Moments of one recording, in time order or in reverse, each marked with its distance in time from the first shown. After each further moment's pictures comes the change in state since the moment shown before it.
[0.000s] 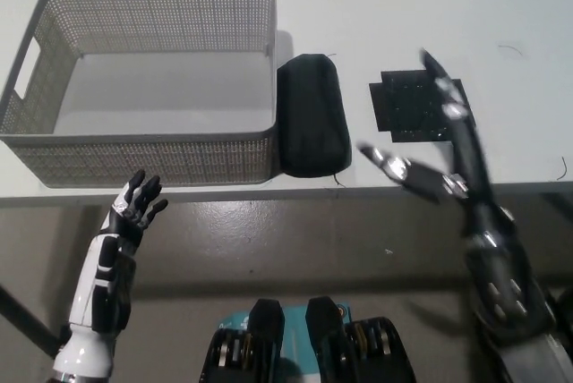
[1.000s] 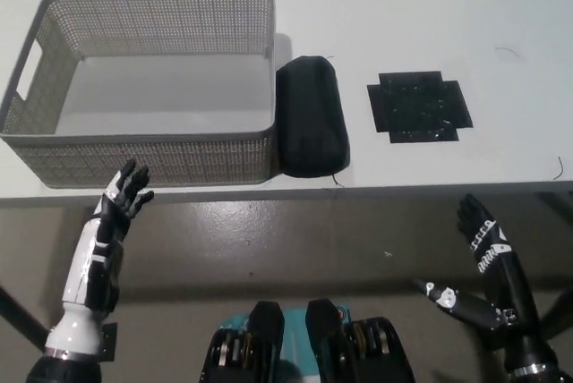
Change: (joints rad) left_arm -0.057 0.031 0.035 0.137 0.030 -0.007 0.001; right_arm 0.284 0.015 -0.107 0.090 0.324 -0.166 0.250
